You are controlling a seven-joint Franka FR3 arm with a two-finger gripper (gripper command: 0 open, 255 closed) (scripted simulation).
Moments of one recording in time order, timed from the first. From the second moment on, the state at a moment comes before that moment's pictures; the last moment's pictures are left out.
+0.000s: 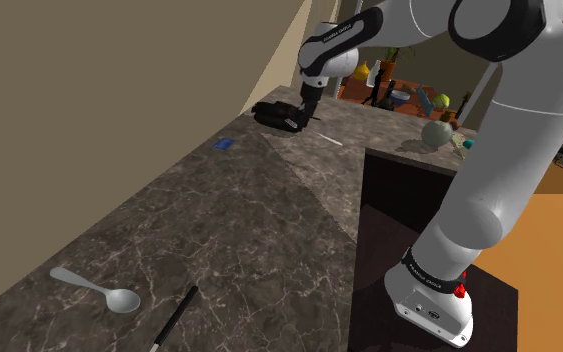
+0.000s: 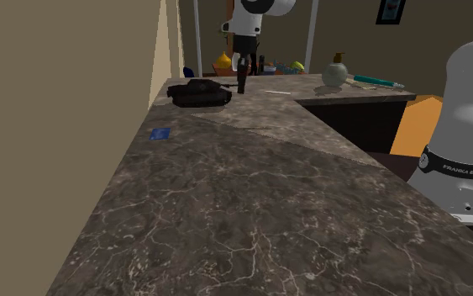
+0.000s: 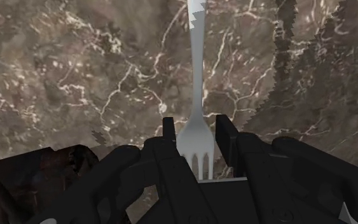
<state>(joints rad) -0.12 0.15 -0.21 -2.02 0.09 2.23 -0.55</state>
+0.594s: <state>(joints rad) -0.12 0.22 -0.20 -2.07 0.12 2.34 -0.57</state>
